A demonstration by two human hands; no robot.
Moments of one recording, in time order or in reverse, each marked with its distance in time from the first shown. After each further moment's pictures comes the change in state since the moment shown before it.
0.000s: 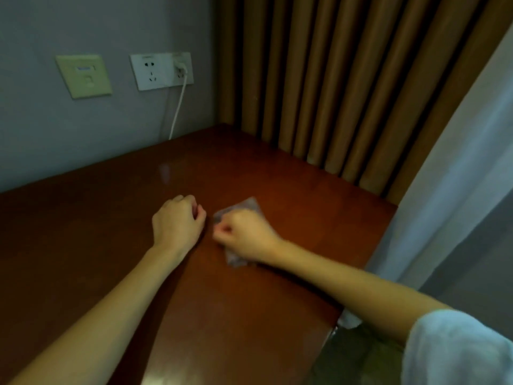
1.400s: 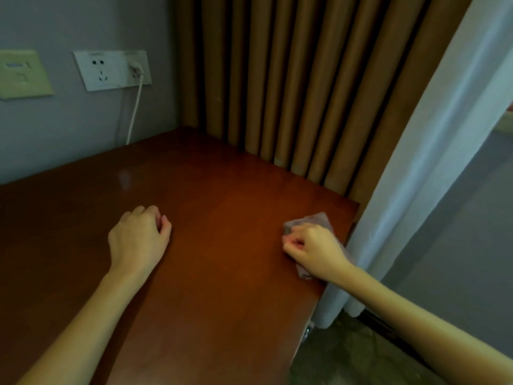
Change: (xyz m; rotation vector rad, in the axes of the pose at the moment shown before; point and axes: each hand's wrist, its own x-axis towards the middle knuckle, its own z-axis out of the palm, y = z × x) left_hand -0.003 0.004 0.000 0.028 0.018 0.068; right_hand -0.117 0.101 -0.051 0.020 0.201 0.227
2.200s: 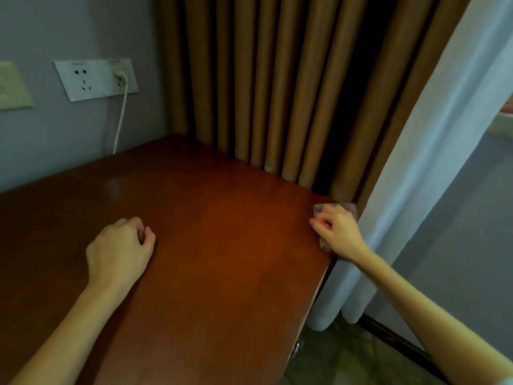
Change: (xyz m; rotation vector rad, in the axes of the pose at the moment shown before) left_hand 0.005 -0.002 0.003 0.019 -0.007 -0.006; right_hand 0.012 0.090 -0.029 -0.174 0.294 0.054
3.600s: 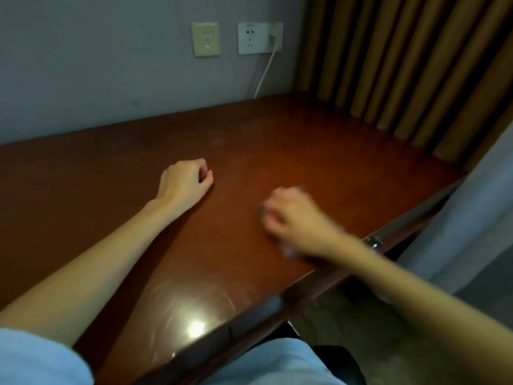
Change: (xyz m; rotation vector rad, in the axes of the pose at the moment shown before) left_hand -0.137 -0.091 -0.103 0.042 -0.024 -0.139; right_hand -0.108 -0.273 0.015 0.160 -0.385 -0.646
